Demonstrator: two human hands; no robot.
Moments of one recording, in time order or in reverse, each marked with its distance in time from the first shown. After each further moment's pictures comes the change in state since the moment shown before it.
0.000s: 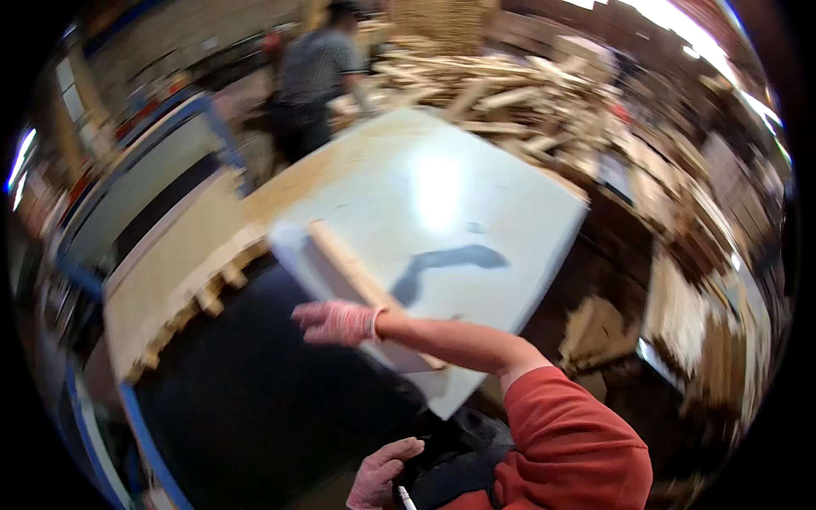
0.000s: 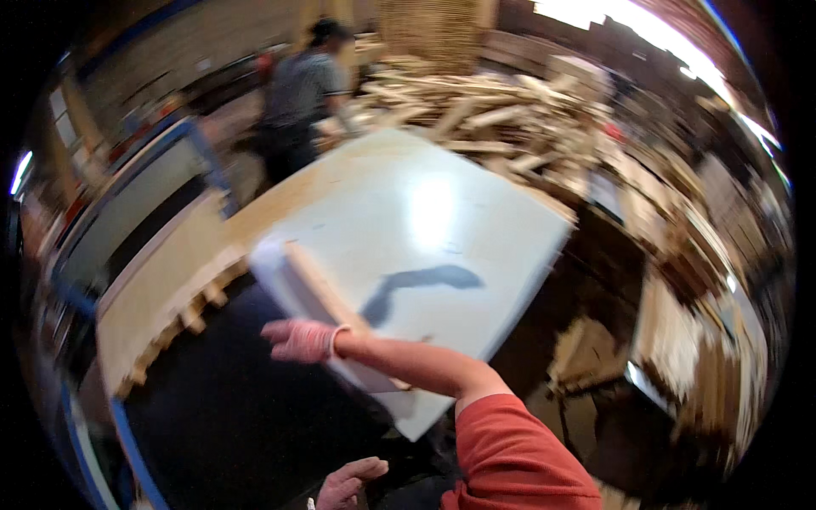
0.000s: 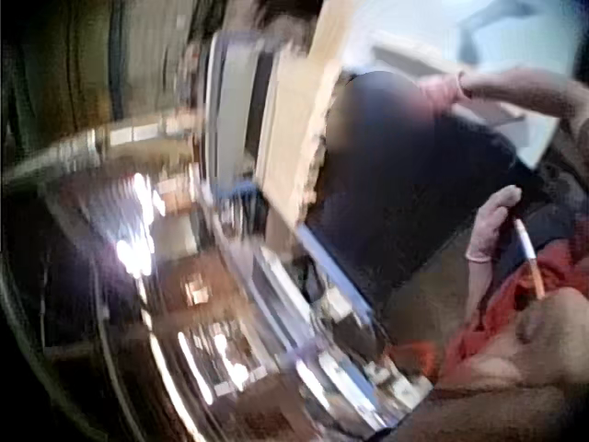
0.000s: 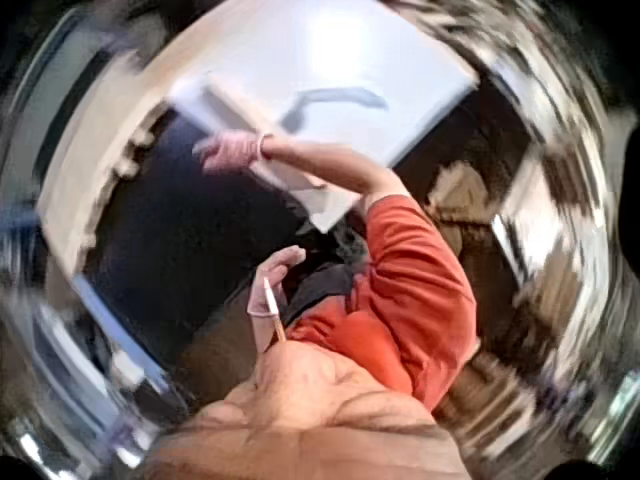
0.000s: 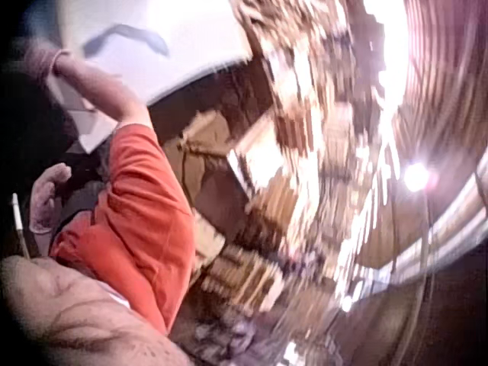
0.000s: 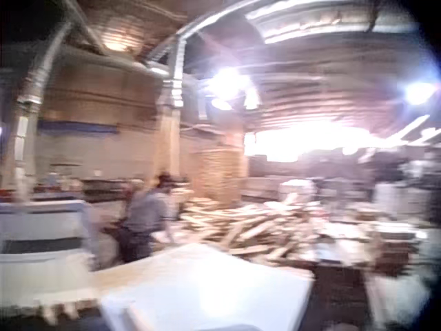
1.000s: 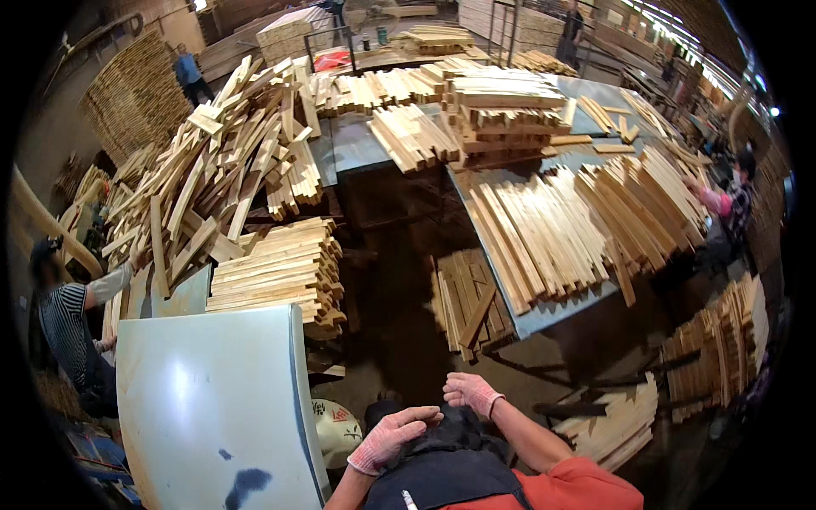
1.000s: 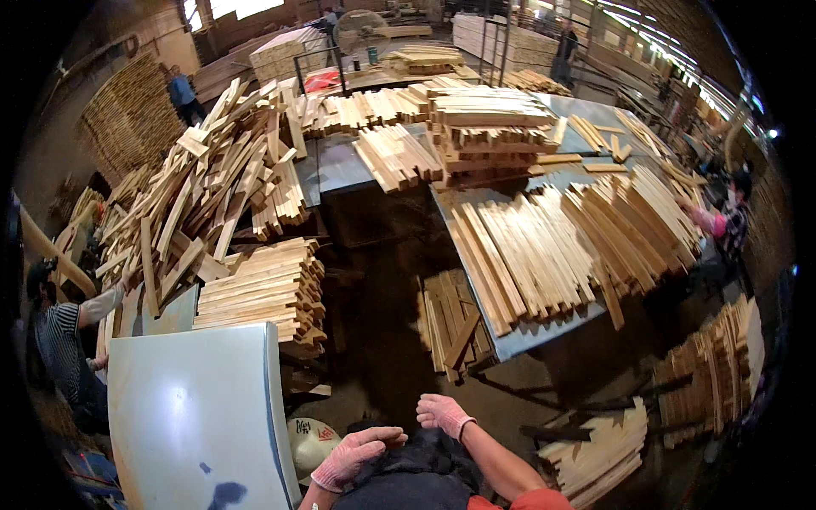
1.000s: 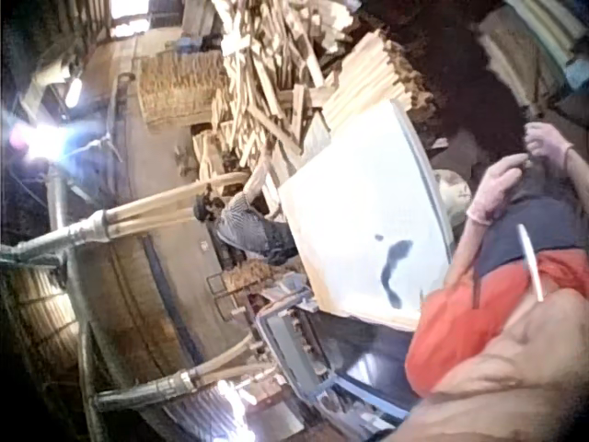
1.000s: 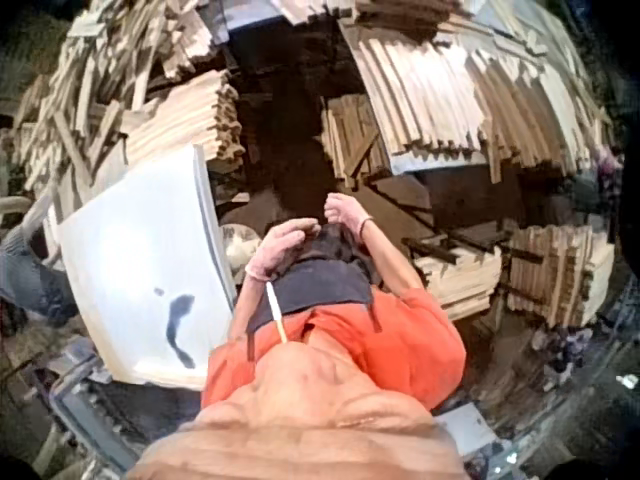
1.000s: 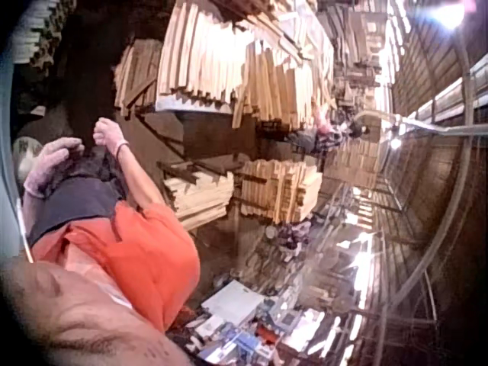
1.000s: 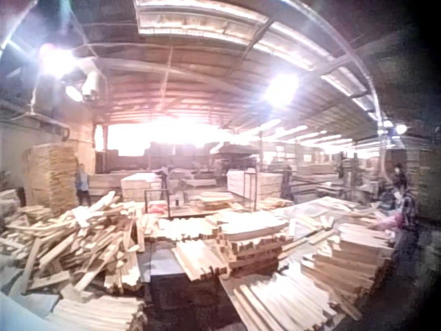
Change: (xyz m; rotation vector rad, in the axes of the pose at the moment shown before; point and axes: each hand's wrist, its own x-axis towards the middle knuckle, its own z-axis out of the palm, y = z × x) left_hand 0.512 -0.158 0.485 0.700 -0.885 -0.687; right_hand -0.772 0.177 -0.171 1.446 1.786 0.597
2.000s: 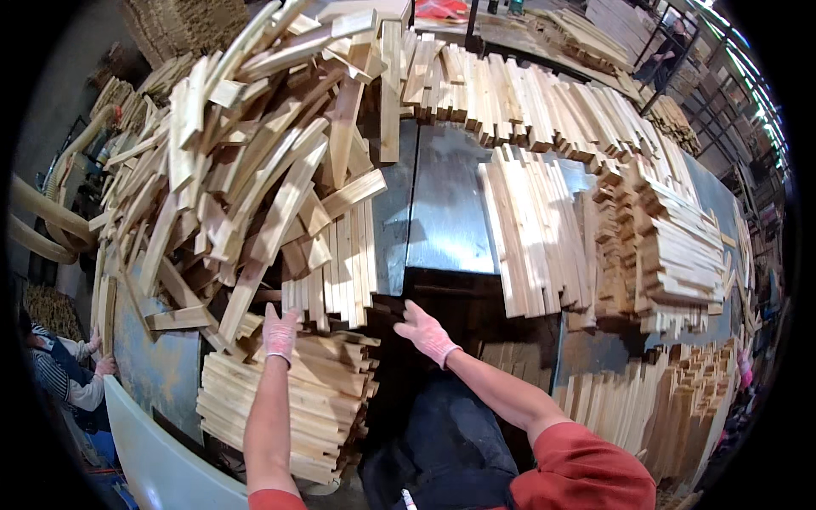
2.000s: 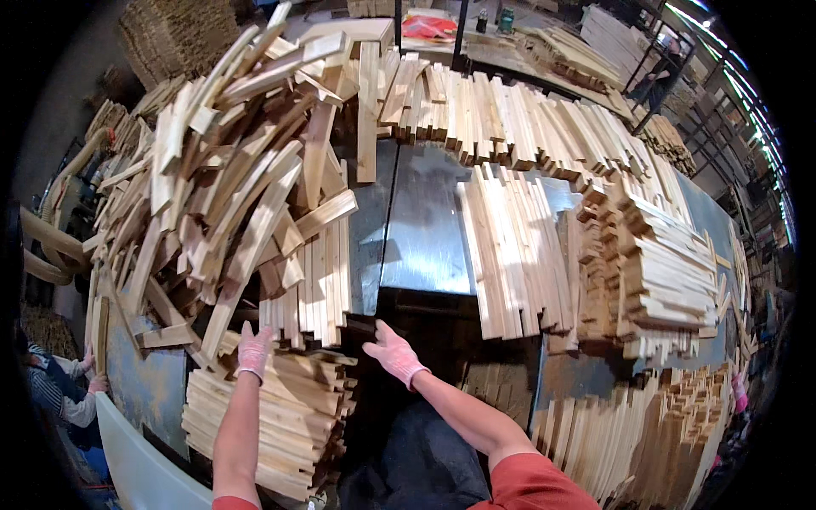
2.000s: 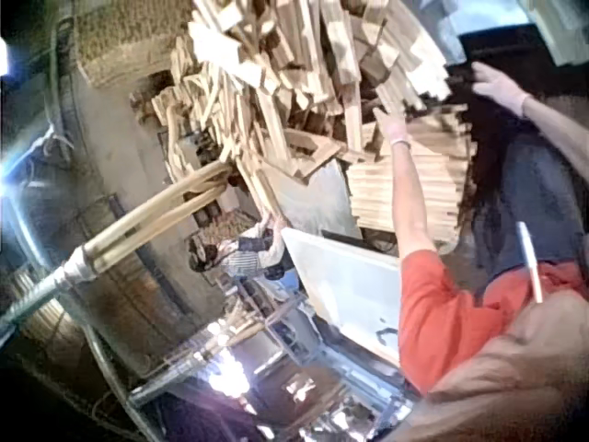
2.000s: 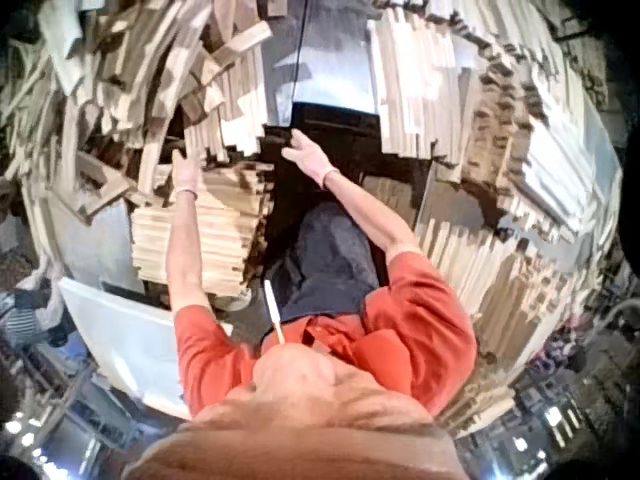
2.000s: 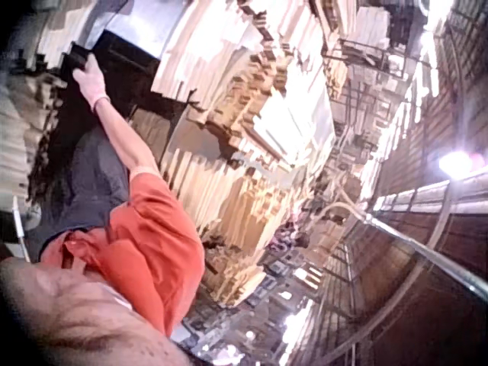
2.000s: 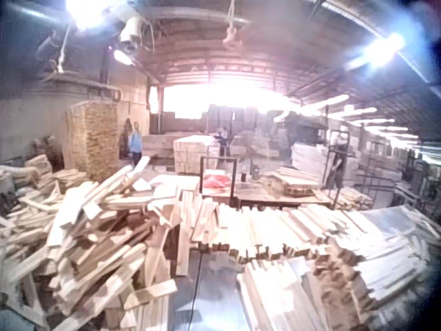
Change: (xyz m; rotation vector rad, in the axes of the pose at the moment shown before) left_hand 0.406 0.389 -0.683 0.754 1.592 -0.054; right_hand 0.624 -0.505 0.332 -0.771 -0.328 -0.306
